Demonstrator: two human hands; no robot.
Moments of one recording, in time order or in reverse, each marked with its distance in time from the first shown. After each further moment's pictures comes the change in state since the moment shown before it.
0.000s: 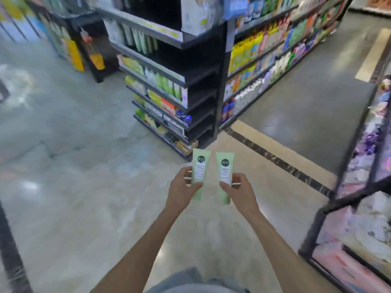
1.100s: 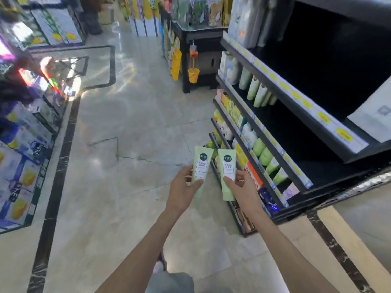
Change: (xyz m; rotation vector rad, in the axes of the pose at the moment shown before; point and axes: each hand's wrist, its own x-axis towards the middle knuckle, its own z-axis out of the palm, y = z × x) left_hand 0.454 -0.045 -0.345 -0.104 0.486 -0.135; right_hand 0.425 -0.297 0.414 -0.048 -0.434 -0.215
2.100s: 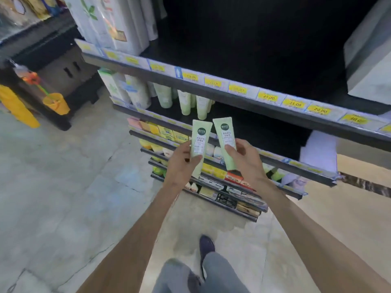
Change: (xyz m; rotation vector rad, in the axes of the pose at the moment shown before) left_hand 0.459 0.070 0.119 0.189 -0.820 0.295; right_hand 0.326 -0.058 0.012 0.172 0.723 0.179
